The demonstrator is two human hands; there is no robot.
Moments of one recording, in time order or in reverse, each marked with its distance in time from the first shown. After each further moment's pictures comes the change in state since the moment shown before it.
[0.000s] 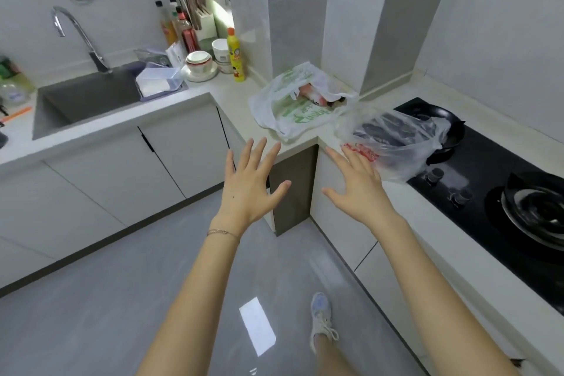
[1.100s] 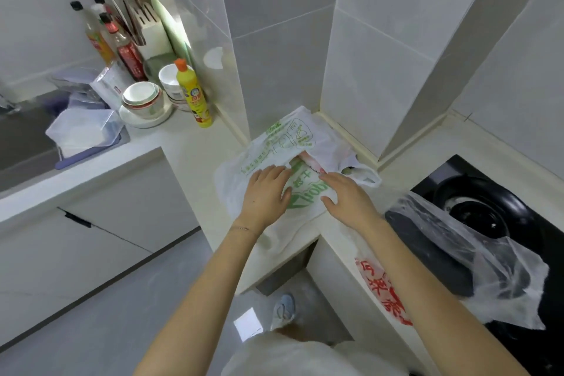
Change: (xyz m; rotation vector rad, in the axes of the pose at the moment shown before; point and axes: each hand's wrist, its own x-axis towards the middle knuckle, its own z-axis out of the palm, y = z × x) left_hand 0.424 -0.080 0.181 -0.209 -0.172 0.085; right_hand 0.431 0.145 0.072 0.101 -0.165 0.058
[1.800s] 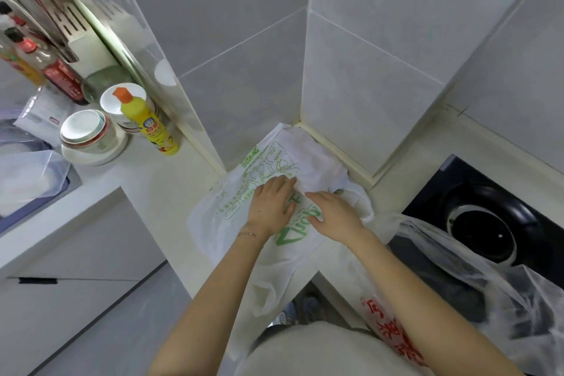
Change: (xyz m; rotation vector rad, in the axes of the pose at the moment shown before) left_hand 0.118 -0.028 0.054 -0.006 -0.238 0.080; right_hand 0.093 0.040 0.024 -0.047 -0.154 0.143
